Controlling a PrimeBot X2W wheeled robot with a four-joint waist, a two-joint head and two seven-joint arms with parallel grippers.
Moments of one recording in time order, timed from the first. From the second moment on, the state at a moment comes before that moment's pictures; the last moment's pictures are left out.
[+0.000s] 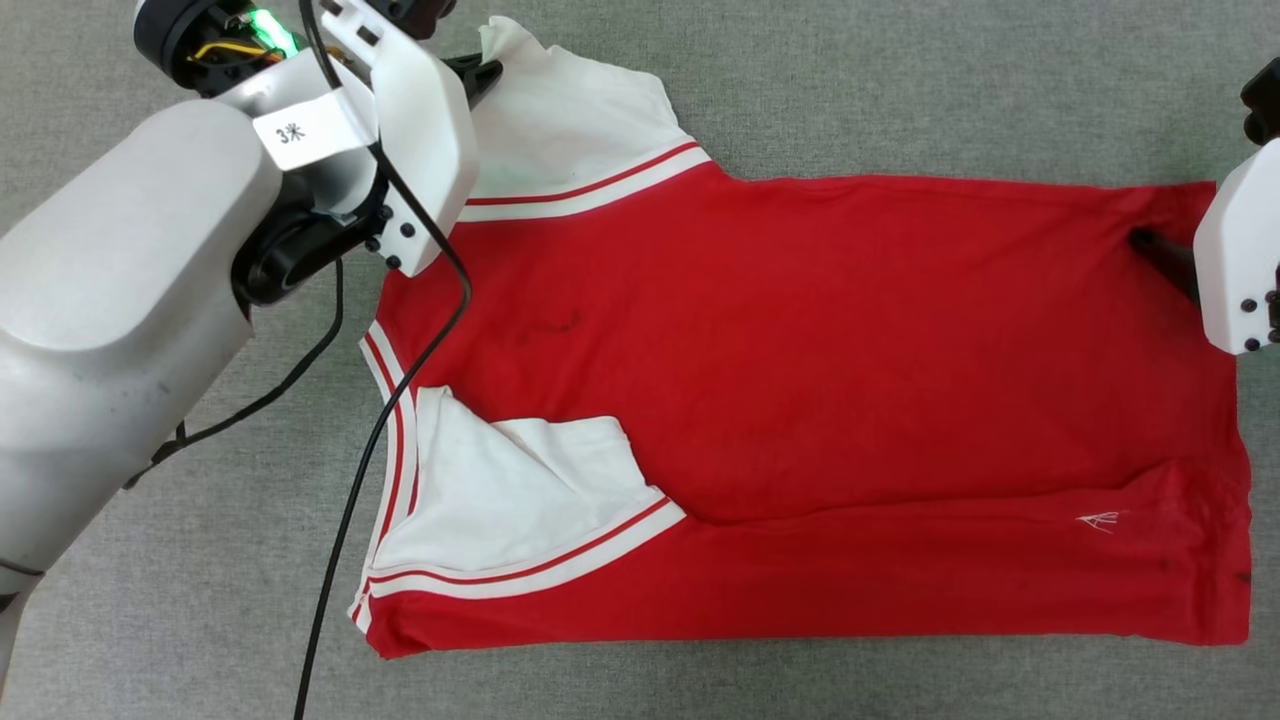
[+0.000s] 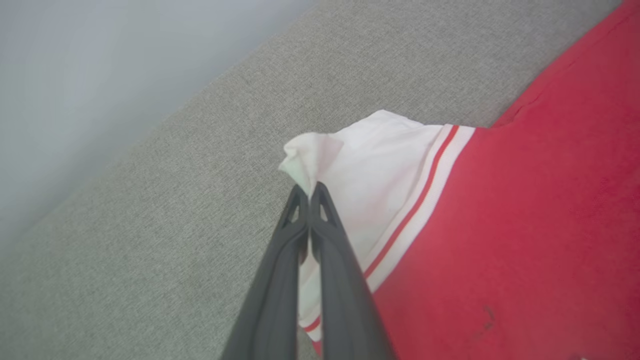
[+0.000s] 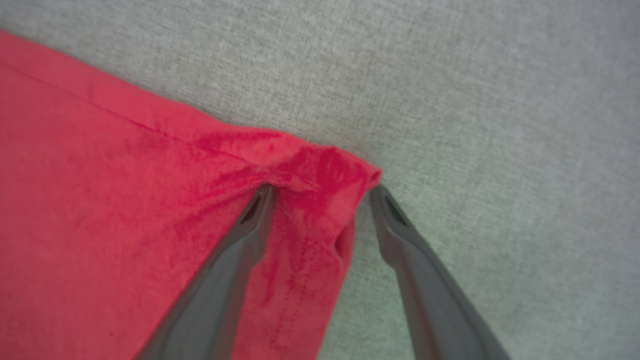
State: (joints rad) left arm -1.28 0.61 -1.07 0.35 -0.88 -0.09 0.40; right arm -0.85 -0.64 0.49 0.47 0.62 0.13 0.75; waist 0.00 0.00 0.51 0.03
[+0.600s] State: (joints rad) left arm -1.08 0.71 -1.05 0.26 -0.93 -0.02 0.29; right arm -0.79 -0.65 0.59 0.52 0.72 0.13 0.35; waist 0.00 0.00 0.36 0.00
